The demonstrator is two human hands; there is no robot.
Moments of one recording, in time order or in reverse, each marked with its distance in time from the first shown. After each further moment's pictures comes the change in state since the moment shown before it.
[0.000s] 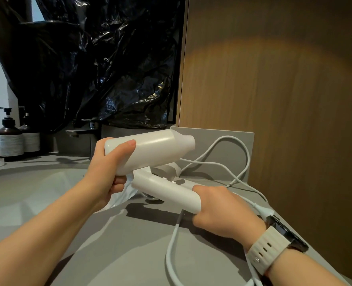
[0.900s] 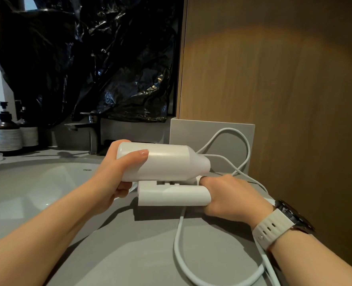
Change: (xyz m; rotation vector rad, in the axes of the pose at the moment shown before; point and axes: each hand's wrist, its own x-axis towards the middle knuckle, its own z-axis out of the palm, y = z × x) left_hand -0.020 -0.003 0.002 0.123 -0.173 -0.077; right_hand 0.006 0.020 -0.002 -0.143 -0.022 -0.080
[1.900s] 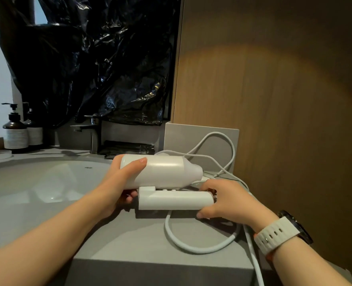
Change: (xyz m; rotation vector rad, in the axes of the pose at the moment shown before) left_hand -0.029 -0.013 0.007 -0.035 0.003 -0.098; right_hand -0.054 -0.001 -0.015 0.366 0.009 0.106
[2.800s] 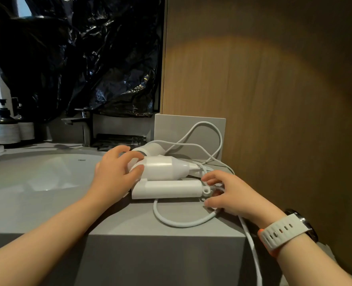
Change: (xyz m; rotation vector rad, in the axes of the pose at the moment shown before) left_hand -0.018 -0.007 0.009 0.928 0.157 0.502; right_hand -0.044 0.017 -0.004 0.320 0.016 0.181
